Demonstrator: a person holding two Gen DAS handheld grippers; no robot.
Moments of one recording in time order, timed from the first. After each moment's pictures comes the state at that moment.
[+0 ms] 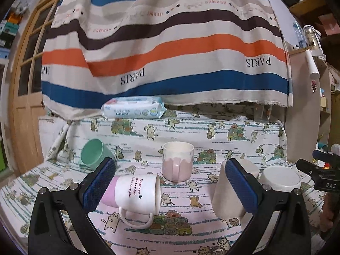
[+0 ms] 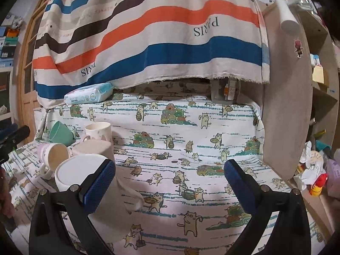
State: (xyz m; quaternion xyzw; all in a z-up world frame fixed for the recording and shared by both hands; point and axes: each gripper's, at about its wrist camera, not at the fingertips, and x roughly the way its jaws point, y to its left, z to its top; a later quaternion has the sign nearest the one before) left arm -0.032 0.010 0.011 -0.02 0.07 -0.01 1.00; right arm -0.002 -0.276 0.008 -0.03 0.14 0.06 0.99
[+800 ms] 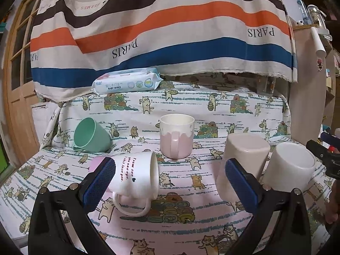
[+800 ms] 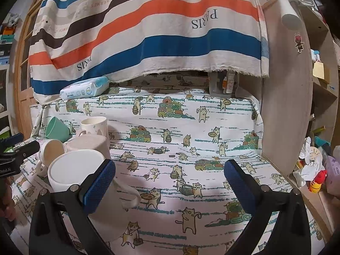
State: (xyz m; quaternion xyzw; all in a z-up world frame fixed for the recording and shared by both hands) left arm -0.001 0.001 -0.004 0.00 0.16 -0.01 0.99; right arm 0.003 -0.277 0.005 -0.03 0.16 0.06 0.99
